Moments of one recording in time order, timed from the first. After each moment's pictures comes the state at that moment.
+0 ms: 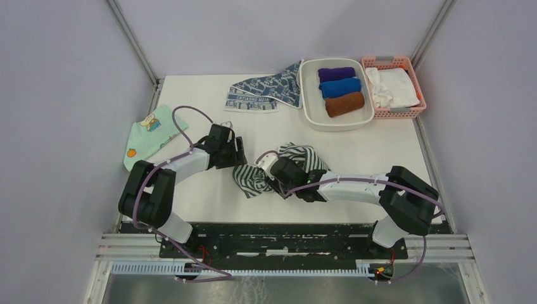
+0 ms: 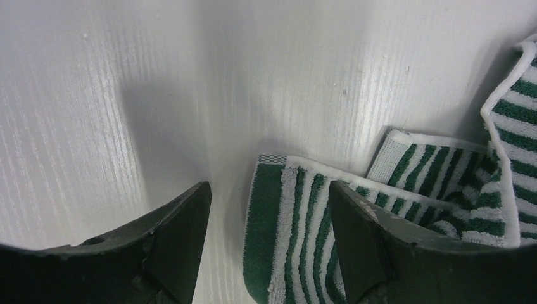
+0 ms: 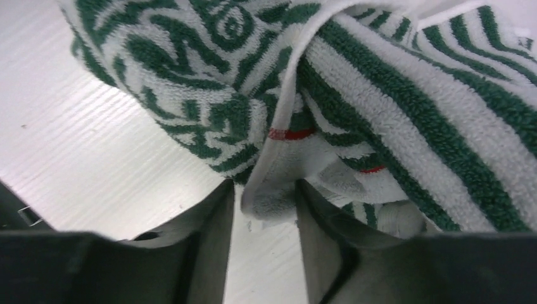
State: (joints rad) left arm -0.35 1.55 0.79 -0.20 0.04 -0.46; right arm 1.05 1.58 0.86 -0.13 0.21 0.01
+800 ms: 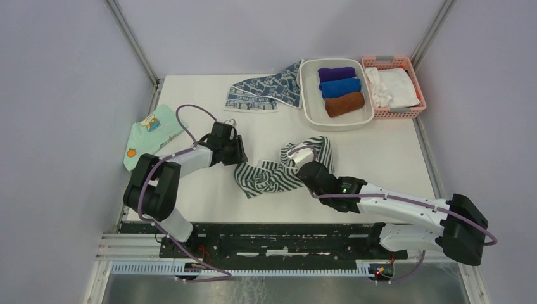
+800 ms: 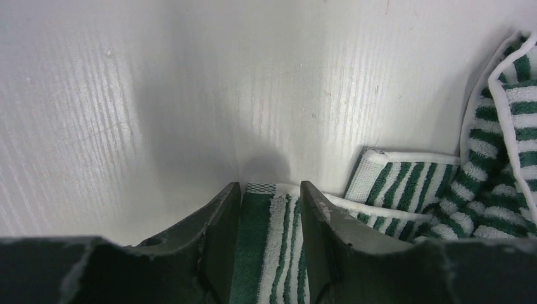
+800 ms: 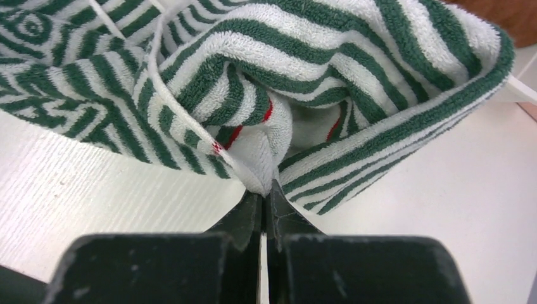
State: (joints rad) left arm -0.35 1.62 0.82 -0.14 0.11 -0.46; right arm 1.06 1.17 0.71 -0.29 0.59 0.10
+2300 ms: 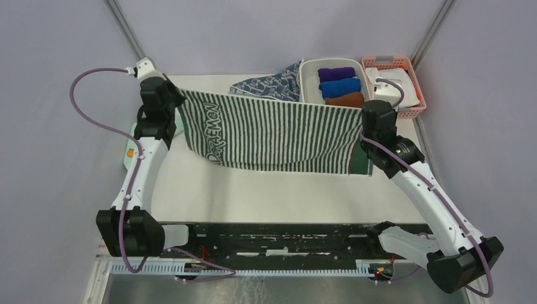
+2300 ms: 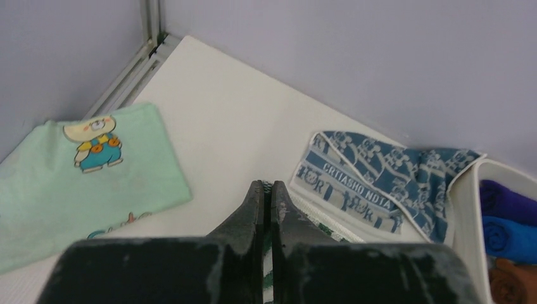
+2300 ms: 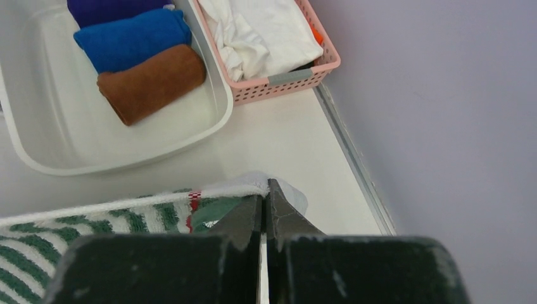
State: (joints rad) left arm 0.01 1.25 1.15 -0.14 -0.27 -0.38; right arm 0.43 1.04 1.10 -0.51 0.85 0.11
